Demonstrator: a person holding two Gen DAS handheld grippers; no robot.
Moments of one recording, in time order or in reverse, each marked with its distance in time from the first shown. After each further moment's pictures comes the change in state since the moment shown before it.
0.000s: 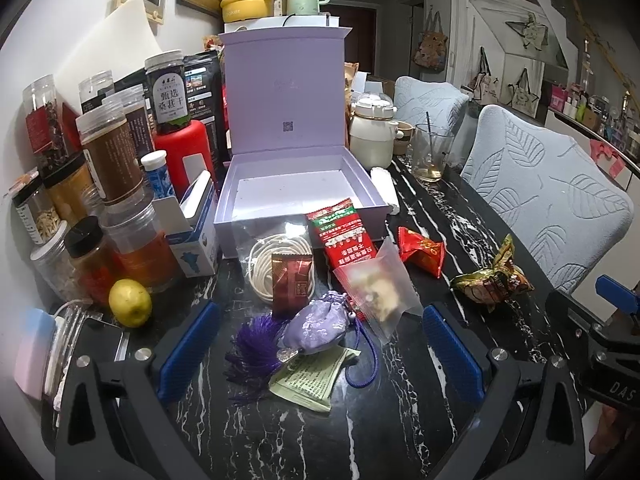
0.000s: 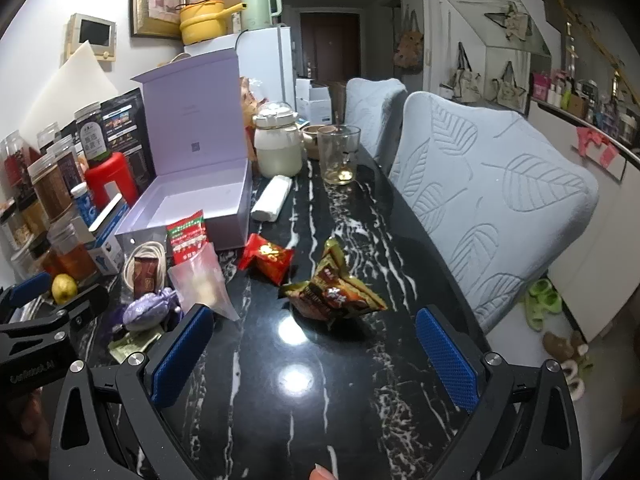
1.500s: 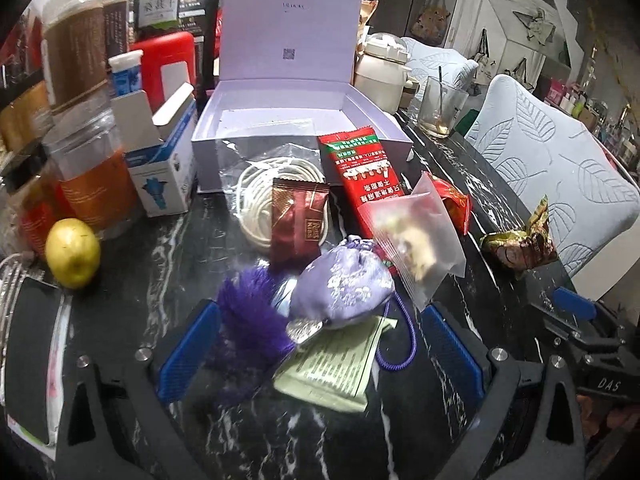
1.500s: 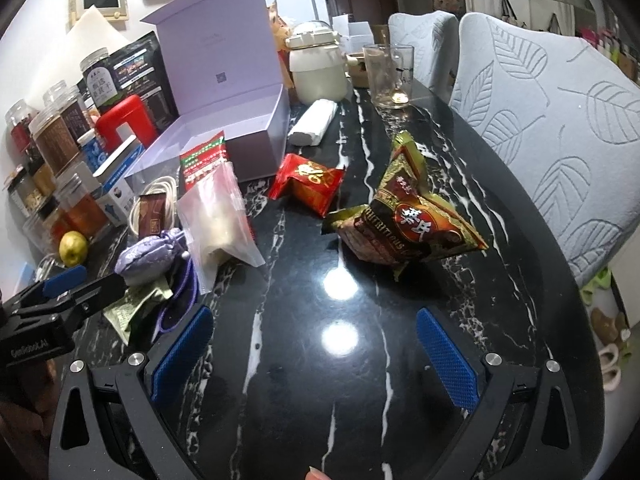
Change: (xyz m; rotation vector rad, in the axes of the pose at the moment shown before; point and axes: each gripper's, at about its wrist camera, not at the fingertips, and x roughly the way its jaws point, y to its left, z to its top) left arm 0.074 0.035 -0.030 -0.069 0.154 -0.135; right arm 0.082 0.007 -0.036 0.011 0.187 0.185
